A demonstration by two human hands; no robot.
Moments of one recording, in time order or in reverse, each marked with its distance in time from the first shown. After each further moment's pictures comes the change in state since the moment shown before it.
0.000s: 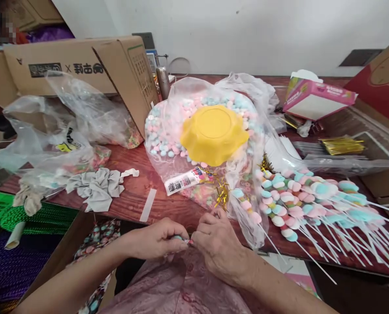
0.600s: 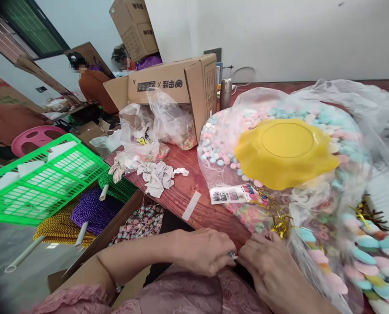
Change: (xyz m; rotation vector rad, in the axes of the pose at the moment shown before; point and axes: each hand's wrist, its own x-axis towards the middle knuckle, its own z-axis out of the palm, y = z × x) left_hand 0.010 0.005 0.009 0.496 0.221 0.054; right_hand 0.023 0.032 -0.003 0.003 -0.024 -0.264
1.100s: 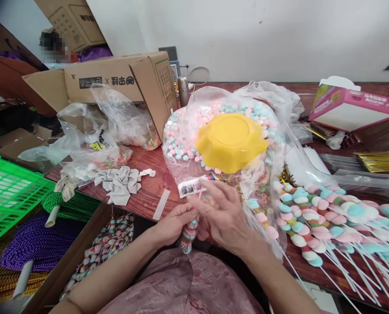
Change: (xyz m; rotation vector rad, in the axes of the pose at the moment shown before) left_hand 0.025 -0.008 0.012 -1.329 0.287 -0.092; right_hand 0.023 0.001 -0.006 -0.100 0.399 0.145
